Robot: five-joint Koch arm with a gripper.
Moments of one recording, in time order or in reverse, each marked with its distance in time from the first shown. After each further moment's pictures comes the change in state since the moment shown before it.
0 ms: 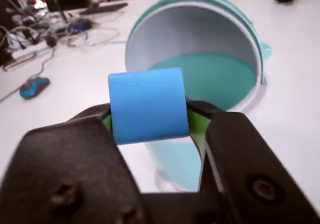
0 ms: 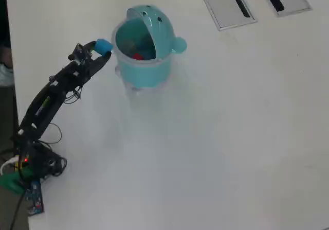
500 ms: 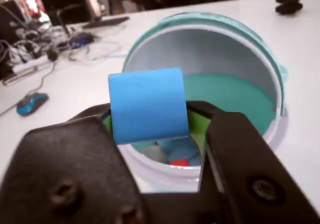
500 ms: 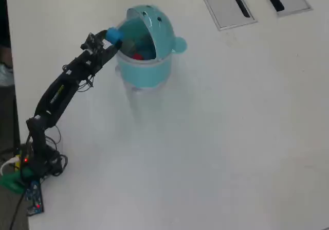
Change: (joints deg) arm 1.0 -17.7 -19.6 0.0 0.4
